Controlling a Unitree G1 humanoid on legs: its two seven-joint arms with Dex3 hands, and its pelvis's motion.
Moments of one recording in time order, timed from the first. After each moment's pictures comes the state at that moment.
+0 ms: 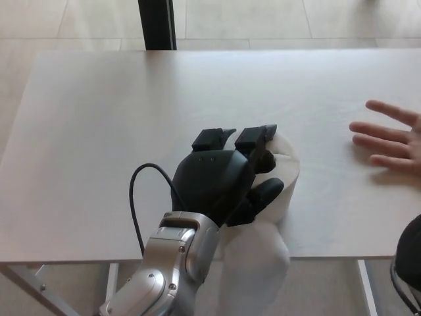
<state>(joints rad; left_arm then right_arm) -0.30 0.22 -0.74 -0.05 0.74 0.47 0.07 -0.97 -0.13 -0.77 0.02 0.53 0.52 -0.58</state>
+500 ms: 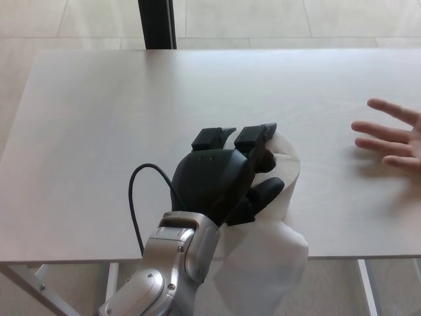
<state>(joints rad) -0.30 0.22 -0.72 -0.07 0.74 0.46 0.08 -0.58 -0.39 -0.38 0.08 0.47 0.63 -0.39</state>
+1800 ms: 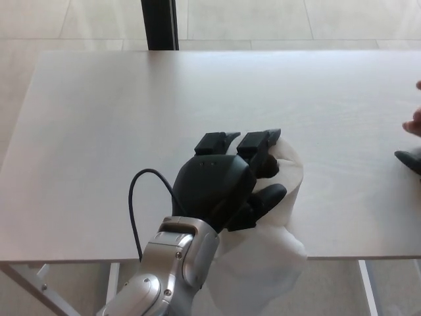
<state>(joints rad) -0.26 0.22 -0.71 -0.05 0.74 0.39 0.08 -0.51 -0.78 0.45 0.41 -0.01 0.43 -0.07</state>
